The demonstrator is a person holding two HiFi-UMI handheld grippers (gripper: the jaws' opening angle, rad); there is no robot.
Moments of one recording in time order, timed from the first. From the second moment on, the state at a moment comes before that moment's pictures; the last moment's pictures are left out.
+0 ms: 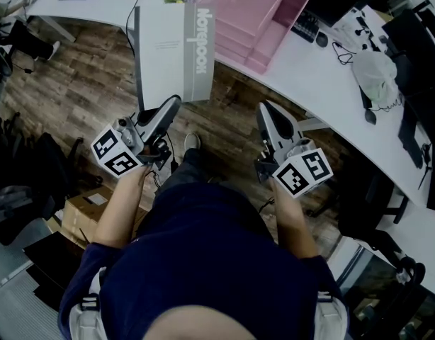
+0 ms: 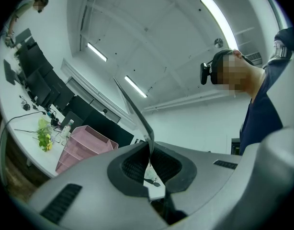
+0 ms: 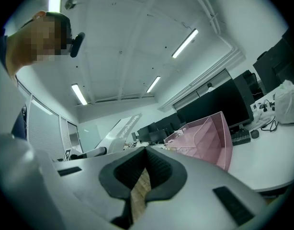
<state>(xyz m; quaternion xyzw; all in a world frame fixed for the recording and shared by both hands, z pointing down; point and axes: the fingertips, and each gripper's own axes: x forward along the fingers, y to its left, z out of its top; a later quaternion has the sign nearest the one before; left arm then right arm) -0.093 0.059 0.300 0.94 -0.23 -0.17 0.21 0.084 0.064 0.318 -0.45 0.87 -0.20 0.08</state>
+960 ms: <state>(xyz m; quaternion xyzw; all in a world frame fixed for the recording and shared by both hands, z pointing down) -0.130 -0.089 0.315 0.94 -0.20 -0.17 0.24 0.041 -0.075 0.331 -0.47 0.85 -0.22 0.07</state>
